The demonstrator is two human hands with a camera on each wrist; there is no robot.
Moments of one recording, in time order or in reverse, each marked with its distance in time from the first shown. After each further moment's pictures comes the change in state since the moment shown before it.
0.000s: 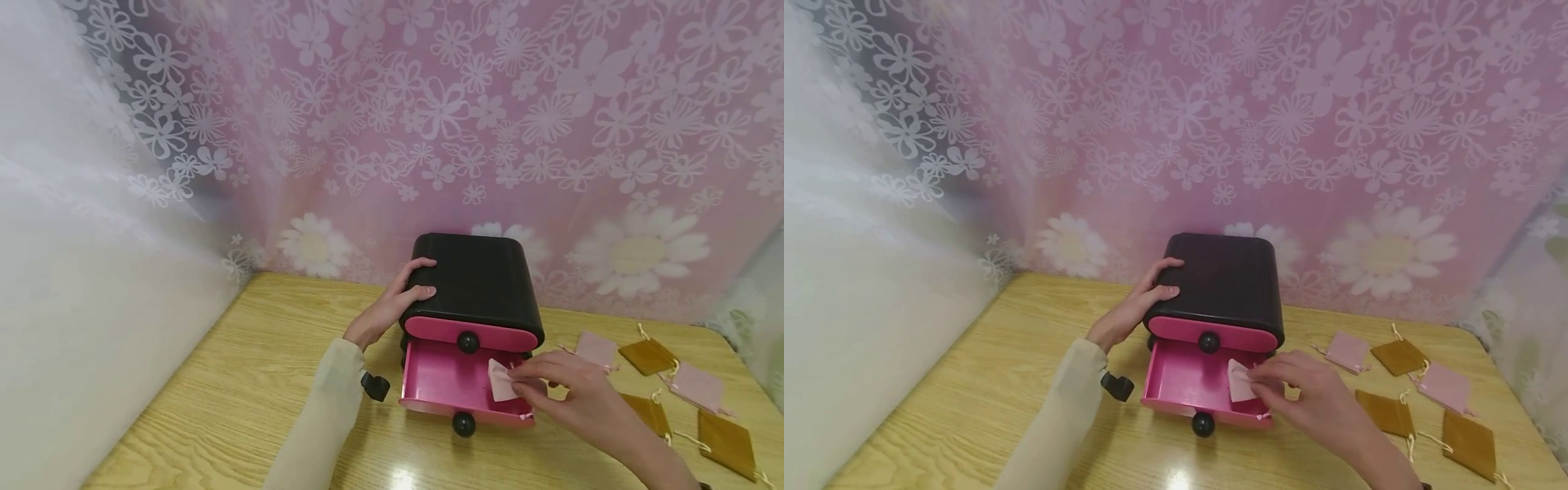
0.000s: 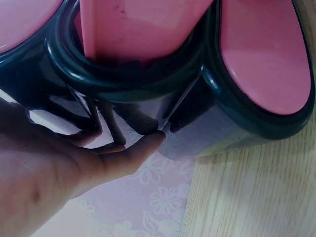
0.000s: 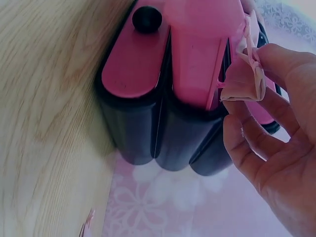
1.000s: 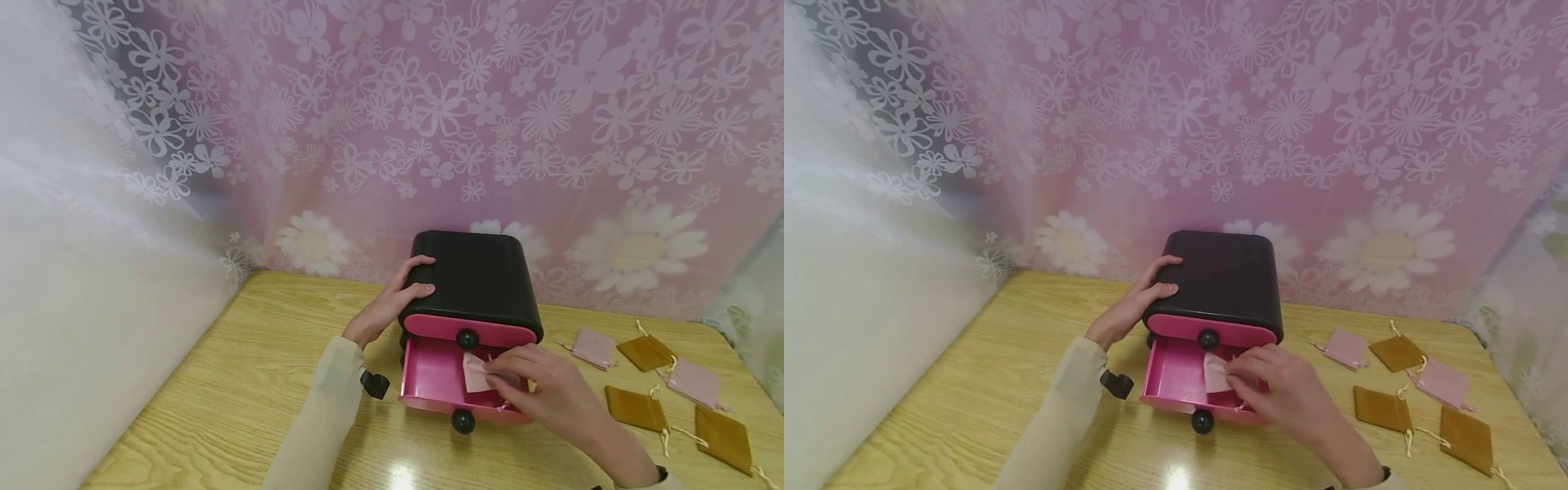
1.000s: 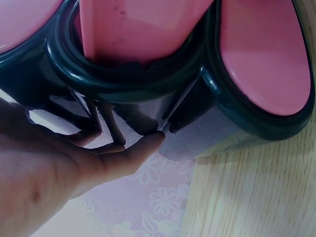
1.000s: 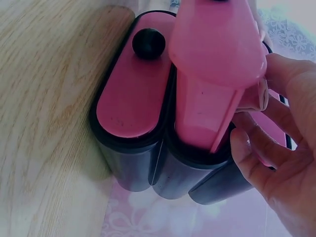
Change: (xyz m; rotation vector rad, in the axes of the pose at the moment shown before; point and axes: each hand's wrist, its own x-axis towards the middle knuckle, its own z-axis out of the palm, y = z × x) left_hand 0.001 0.000 0.000 -0.023 -0.003 -0.004; right_hand 0.016 -0.008 0.025 -0.042 0.052 -0.056
